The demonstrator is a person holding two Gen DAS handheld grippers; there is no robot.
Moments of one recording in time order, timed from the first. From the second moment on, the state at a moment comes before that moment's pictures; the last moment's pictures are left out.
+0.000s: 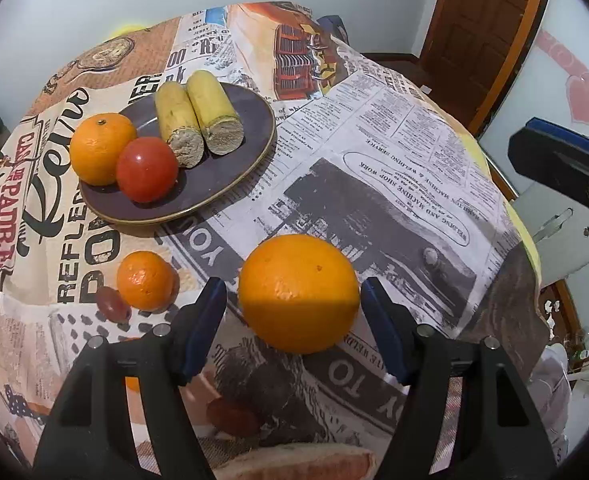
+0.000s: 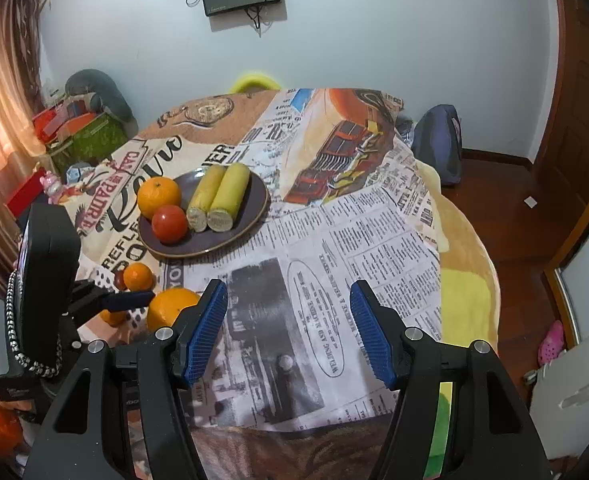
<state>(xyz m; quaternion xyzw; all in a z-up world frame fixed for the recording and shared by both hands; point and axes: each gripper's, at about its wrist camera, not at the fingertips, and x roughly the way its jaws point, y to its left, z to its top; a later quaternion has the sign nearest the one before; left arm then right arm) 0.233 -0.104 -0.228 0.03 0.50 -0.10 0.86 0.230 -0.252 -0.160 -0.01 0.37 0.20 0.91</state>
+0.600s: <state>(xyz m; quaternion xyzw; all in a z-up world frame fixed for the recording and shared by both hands) 0.198 -0.069 -0.184 0.01 0.44 -0.08 0.89 0.208 -0.225 -0.163 -0.04 0.38 0.24 0.89</state>
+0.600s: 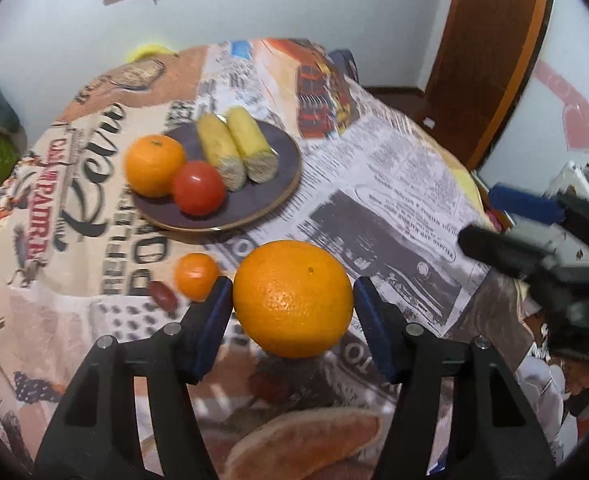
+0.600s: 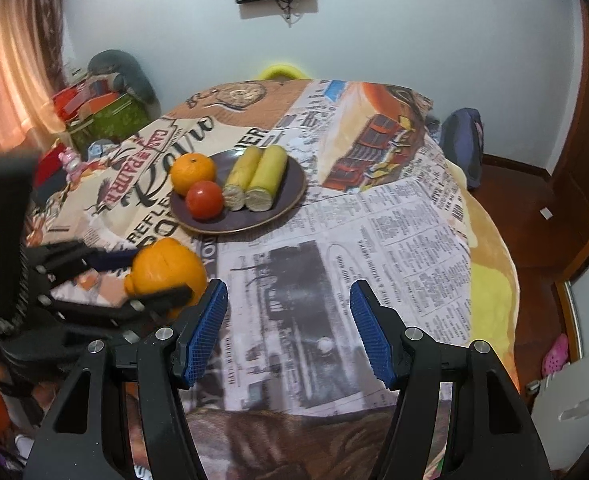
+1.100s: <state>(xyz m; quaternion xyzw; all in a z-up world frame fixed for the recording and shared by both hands) 0.129 -0.017 -0.131 -0.02 0.38 -0.04 0.92 0.160 -0.160 -0.186 -0.11 0.41 0.32 0.84</state>
